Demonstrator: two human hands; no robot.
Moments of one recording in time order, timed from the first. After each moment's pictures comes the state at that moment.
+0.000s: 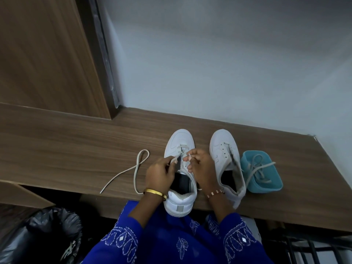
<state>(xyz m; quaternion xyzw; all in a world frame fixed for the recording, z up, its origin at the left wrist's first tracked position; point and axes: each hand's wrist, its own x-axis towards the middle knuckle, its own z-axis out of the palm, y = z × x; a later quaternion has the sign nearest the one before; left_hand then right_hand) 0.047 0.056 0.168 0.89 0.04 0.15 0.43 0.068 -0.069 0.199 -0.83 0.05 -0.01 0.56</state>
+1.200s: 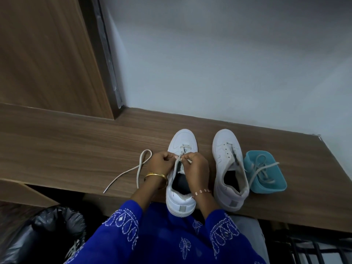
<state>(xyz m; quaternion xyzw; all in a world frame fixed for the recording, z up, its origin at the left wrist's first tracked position) 0.074 0.066 0.182 0.77 0.15 -0.05 0.61 0.066 -0.043 0.191 -0.92 0.04 -0.08 0.38</state>
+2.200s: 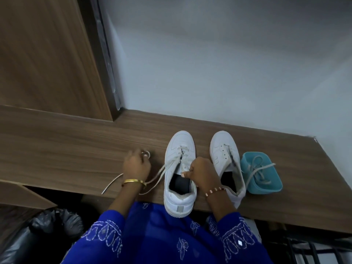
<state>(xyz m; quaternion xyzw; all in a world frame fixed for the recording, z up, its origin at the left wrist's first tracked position) 0.068 0.113 0.168 0.89 0.18 0.12 0.39 0.070 -0.074 0.209 -0.97 -0.03 0.12 0.20</state>
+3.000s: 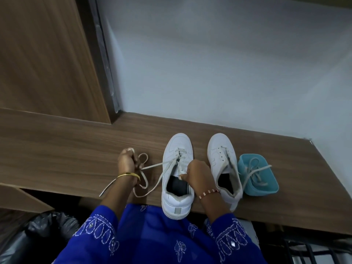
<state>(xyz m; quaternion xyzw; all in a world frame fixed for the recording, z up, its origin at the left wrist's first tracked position) 0.081 0.119 0.186 0.44 0.34 0.09 0.83 0.063 -0.067 0.215 -0.98 -0.02 0.11 0.17</state>
